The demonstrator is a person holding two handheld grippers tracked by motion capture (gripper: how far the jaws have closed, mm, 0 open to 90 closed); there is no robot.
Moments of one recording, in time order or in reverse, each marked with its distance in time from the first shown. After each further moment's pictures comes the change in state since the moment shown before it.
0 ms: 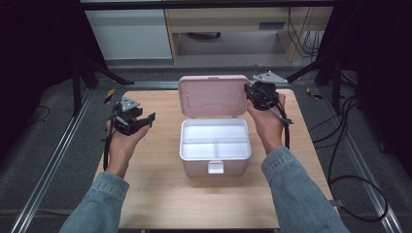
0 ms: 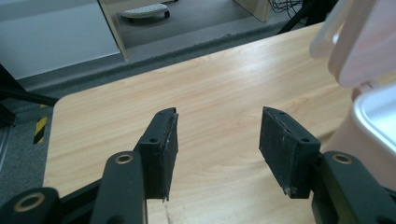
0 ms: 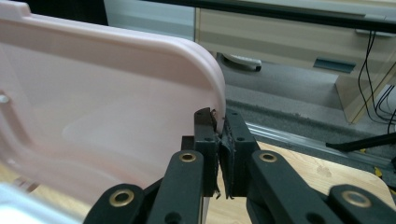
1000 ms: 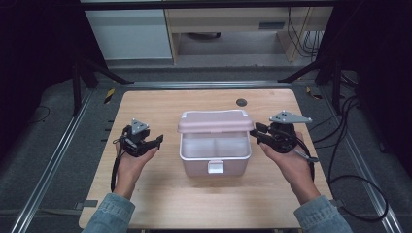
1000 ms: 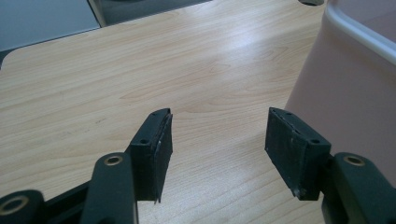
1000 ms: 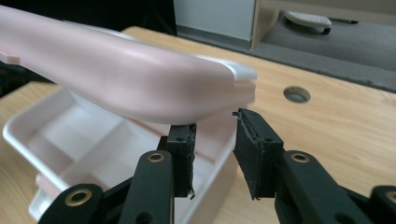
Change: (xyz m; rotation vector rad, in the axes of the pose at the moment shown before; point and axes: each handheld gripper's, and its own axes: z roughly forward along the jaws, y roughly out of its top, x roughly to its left) left arm -0.027 -0.054 0.007 0.064 -0.042 -0.008; right arm -0.002 -0.071 -0.088 0.139 0.252 0.002
